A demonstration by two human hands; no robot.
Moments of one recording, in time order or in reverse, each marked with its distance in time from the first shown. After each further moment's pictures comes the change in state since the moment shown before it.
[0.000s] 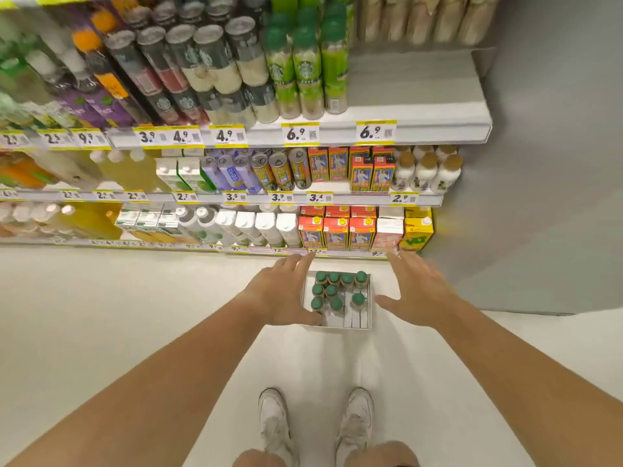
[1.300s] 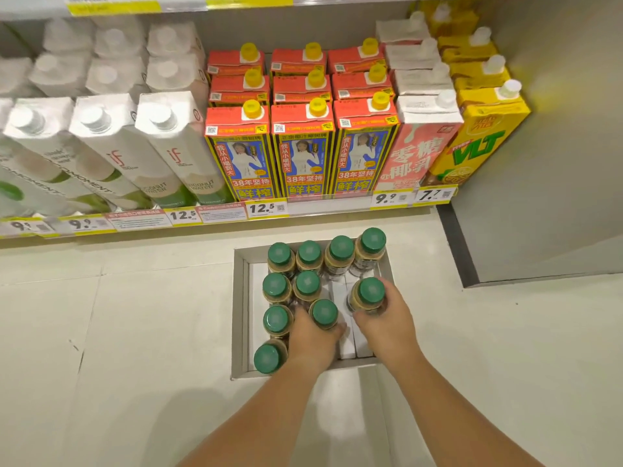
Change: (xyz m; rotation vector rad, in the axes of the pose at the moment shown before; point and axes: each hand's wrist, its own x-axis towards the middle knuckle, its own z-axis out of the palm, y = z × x) left_hand 0.385 -0.051 0.517 -1.247 0.156 -0.441; right_hand 0.261 0.073 0.503 1.080 0.384 0.558
